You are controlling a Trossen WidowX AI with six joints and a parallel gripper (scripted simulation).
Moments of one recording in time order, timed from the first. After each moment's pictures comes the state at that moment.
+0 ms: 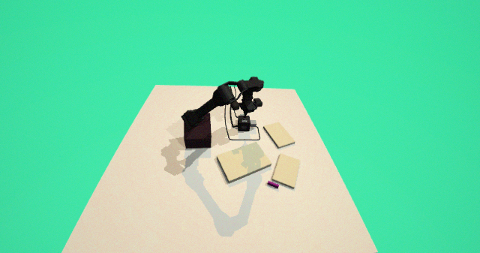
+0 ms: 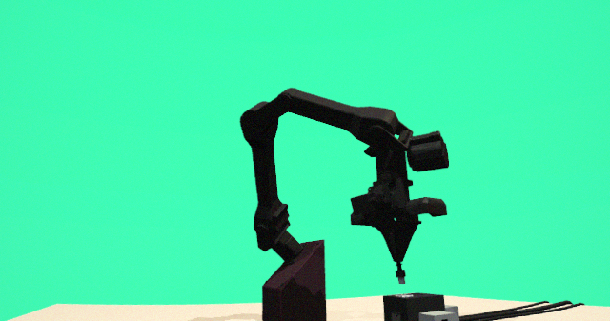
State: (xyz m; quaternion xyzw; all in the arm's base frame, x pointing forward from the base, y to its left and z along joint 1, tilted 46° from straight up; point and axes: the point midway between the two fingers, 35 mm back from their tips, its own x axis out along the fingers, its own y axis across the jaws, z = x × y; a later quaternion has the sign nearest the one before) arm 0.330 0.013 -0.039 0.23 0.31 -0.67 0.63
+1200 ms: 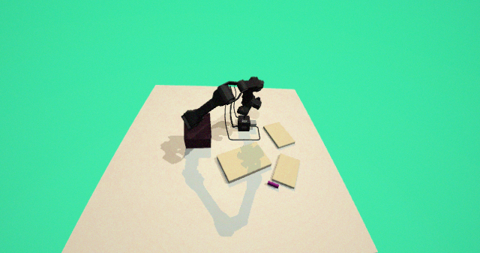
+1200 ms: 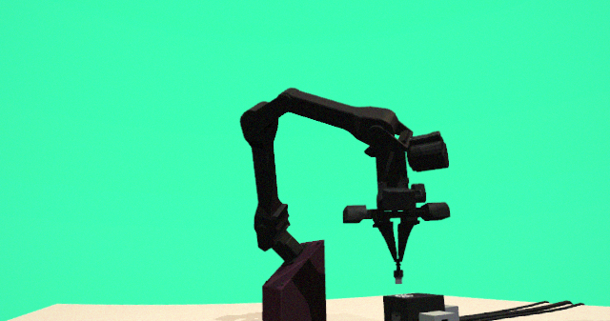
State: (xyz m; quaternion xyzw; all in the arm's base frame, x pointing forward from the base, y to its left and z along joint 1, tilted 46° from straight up) arm 0.330 0.013 -0.039 -0.08 0.58 -0.46 0.67
